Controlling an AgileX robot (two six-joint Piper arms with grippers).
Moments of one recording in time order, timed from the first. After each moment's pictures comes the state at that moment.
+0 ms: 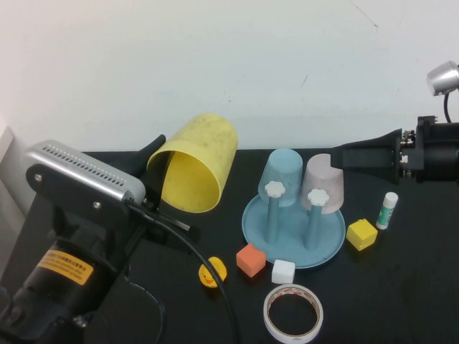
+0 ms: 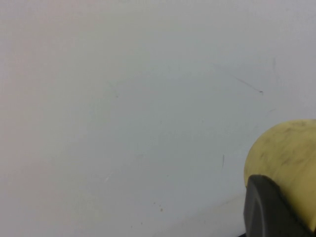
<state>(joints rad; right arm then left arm) 0.02 1.76 -1.04 1.57 1.17 -1.50 -0.77 1.24 -0.48 -0.37 -0.87 0.43</state>
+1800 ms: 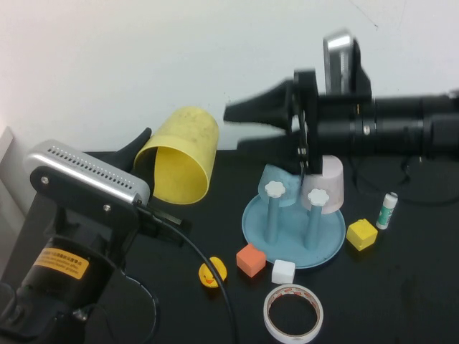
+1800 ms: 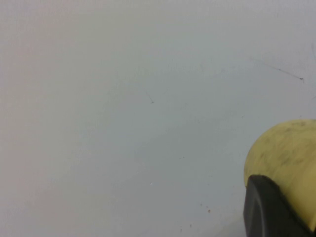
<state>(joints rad) 0.35 1.79 -1.24 1.70 1.02 -0.65 -0.77 1.27 -0.48 -0.45 -0.94 0.61</state>
